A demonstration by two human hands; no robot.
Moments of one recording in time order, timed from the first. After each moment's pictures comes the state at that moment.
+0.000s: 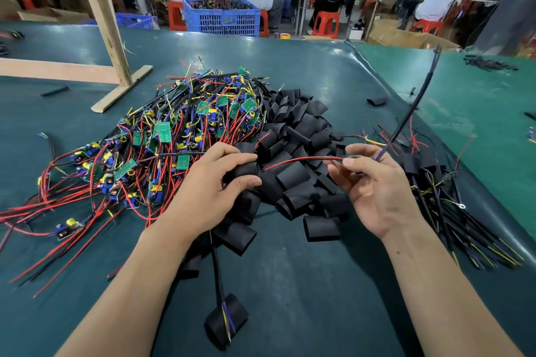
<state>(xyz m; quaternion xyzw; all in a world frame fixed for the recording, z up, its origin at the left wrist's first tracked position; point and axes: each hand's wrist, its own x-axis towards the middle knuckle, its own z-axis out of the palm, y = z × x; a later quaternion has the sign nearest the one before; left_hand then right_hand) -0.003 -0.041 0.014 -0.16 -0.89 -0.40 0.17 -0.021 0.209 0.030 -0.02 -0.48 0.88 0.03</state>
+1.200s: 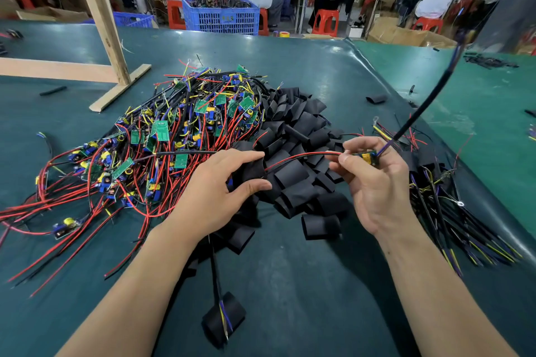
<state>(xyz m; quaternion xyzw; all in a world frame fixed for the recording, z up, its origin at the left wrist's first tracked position) -0.003 -0.031 0.008 -0.19 -0.87 -0.41 0.18 -0.023 0.204 0.020 0.07 -0.56 0.81 0.15</state>
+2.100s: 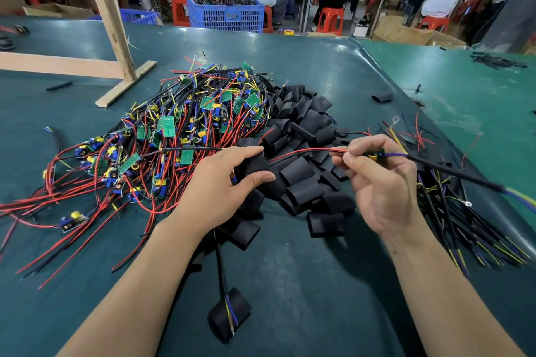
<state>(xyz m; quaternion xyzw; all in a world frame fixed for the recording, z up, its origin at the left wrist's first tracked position) -0.004 -0.033 0.008 -0.15 -0.87 -0.42 0.19 -0.015 0.199 0.026 0.14 -0.52 0.83 0.12</state>
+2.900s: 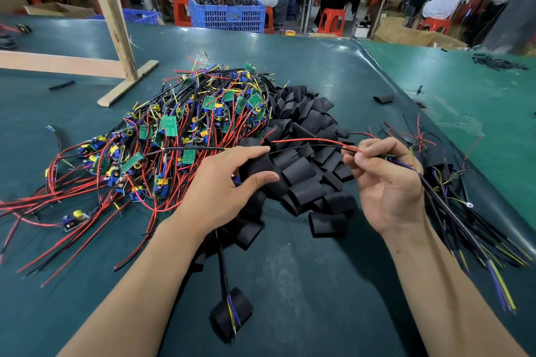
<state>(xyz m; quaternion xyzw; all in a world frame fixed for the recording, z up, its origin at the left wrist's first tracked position) -0.003 -0.033 0.007 -0.18 -0.86 -0.43 0.21 -0.016 0.202 0.030 0.10 -0.48 0.86 0.12</state>
